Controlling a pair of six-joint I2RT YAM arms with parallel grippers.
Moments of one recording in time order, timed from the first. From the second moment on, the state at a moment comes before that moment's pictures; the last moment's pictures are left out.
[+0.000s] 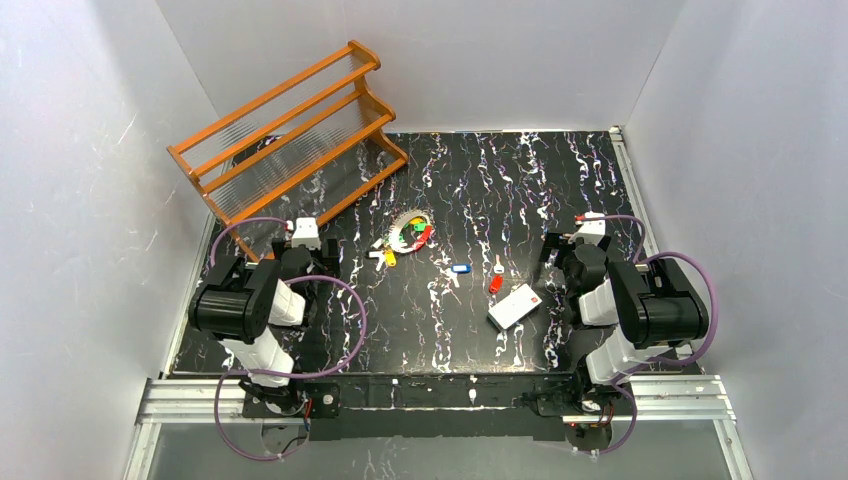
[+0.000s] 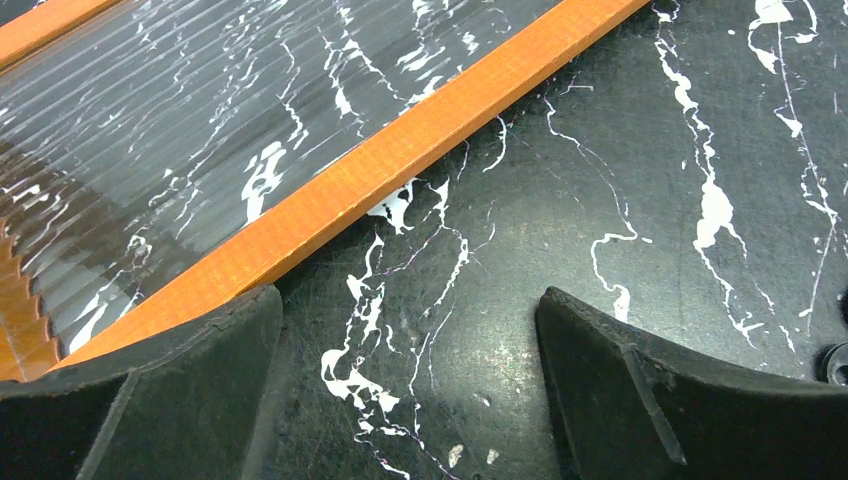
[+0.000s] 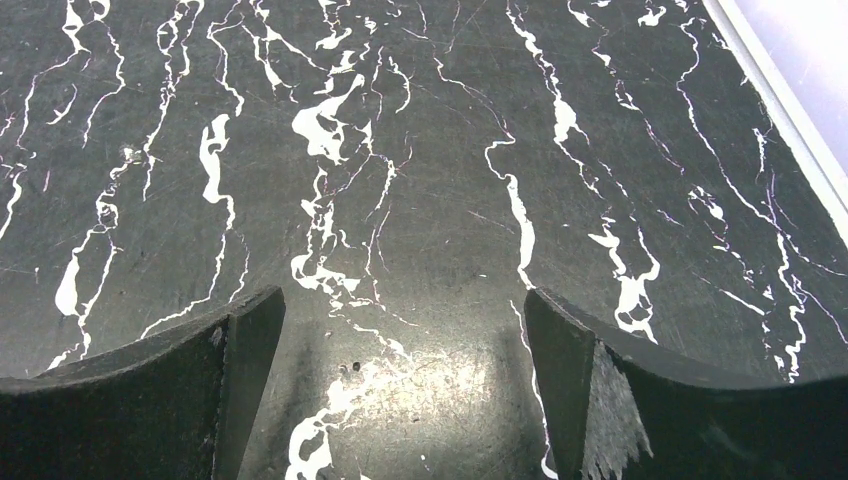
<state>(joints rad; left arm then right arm) -0.13 1.68 0.24 1.12 -0.24 0.04 0.10 1.61 0.21 1.17 0.19 0.04</state>
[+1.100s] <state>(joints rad) -0.13 1.36 0.63 0.27 0.06 -0.42 0.08 1.01 0.51 0.20 0.18 0.58</state>
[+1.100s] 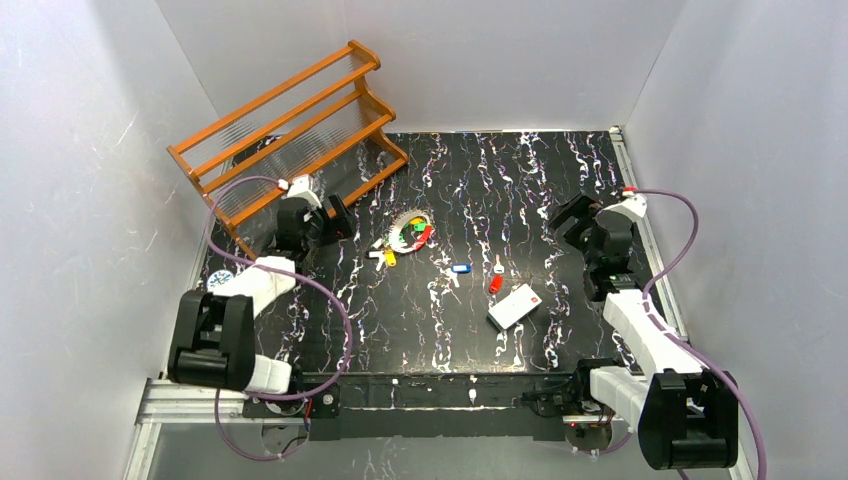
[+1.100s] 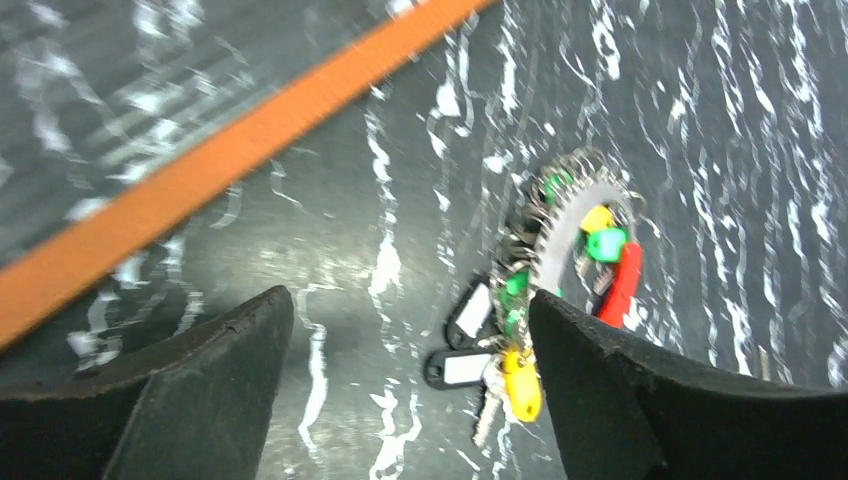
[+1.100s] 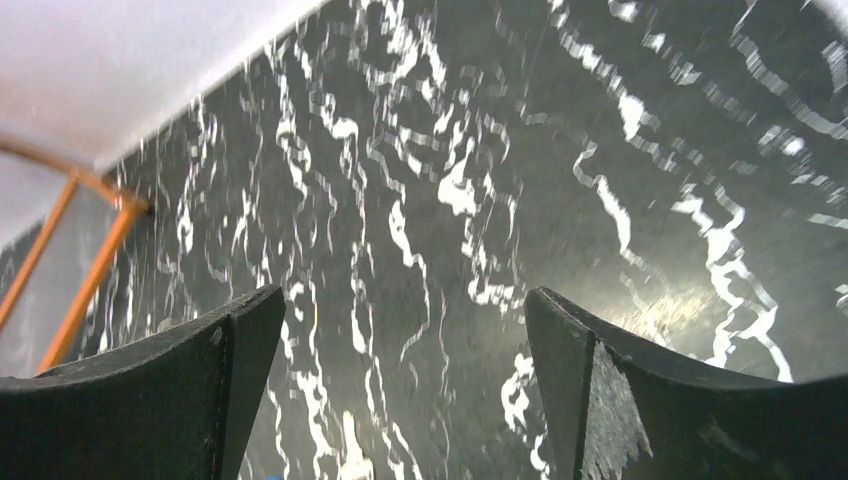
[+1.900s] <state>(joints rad) -0.59 1.87 1.19 -0.14 0.00 -0.27 0.14 1.34 0.55 0.15 -0.47 0.52</state>
